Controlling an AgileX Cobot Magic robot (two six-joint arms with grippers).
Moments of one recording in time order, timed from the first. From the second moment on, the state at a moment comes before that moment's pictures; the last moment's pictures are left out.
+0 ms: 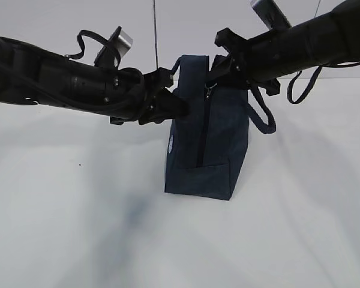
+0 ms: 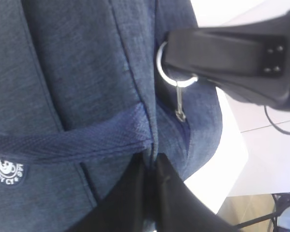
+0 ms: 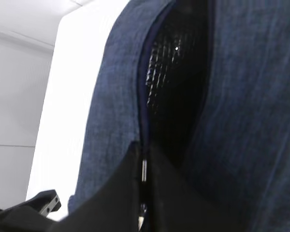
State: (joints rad) left arm -0.44 1.87 -1.15 -1.63 0.60 1.02; right arm 0.22 1.89 -1.39 1.18 0.67 -0.57
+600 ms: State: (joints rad) left arm -0.44 1.87 -1.15 -1.62 0.63 1.02; right arm 0.18 1.96 -1.52 1.19 0.63 -0.57
